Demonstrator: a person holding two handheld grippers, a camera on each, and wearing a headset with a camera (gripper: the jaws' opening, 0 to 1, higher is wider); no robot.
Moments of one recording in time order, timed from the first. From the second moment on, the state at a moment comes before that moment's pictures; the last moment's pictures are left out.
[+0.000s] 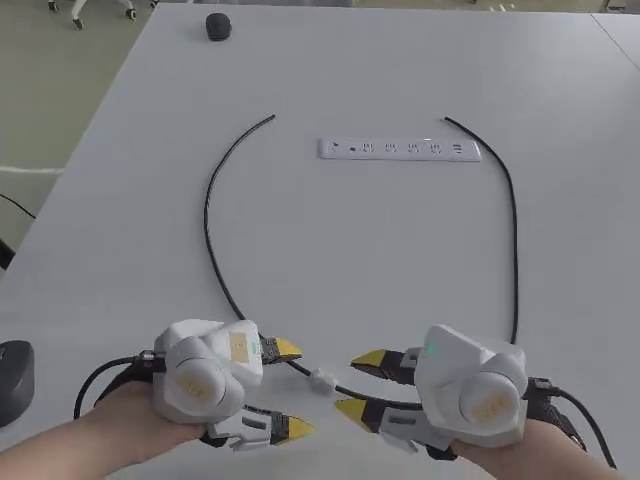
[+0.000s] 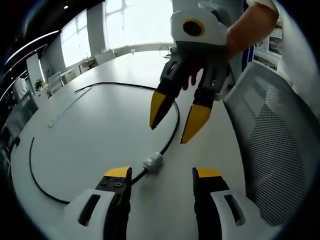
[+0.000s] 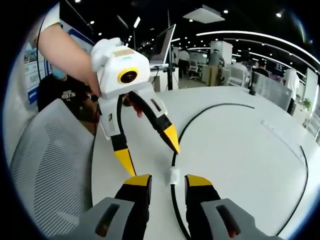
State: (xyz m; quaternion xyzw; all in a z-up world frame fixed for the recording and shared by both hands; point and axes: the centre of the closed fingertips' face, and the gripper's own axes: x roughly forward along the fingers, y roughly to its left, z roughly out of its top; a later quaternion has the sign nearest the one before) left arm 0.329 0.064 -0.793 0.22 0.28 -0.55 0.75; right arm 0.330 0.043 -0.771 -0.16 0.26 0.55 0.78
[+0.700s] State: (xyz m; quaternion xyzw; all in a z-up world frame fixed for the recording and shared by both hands) left arm 0.338 0.061 -0.808 0.23 0.28 -0.58 0.73; right arm 0.339 0.050 -0.791 -0.16 0.28 0.56 0.77
